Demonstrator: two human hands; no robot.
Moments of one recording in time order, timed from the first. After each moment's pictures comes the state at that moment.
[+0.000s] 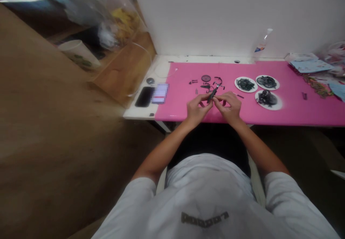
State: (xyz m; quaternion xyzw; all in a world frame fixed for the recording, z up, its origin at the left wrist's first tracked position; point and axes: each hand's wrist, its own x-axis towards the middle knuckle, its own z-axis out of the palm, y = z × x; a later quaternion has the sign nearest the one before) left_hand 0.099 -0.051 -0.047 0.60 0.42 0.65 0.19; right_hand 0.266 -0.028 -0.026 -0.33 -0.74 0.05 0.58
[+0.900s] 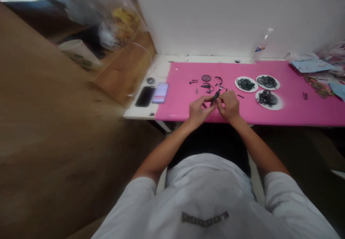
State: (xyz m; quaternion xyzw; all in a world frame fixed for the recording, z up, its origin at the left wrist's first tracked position) left_hand 0.105 -0.050 -0.057 0.65 0.38 0.65 0.12; right_hand 0.278 -0.012 -0.043 -0.32 -0.81 -0.08 0.49
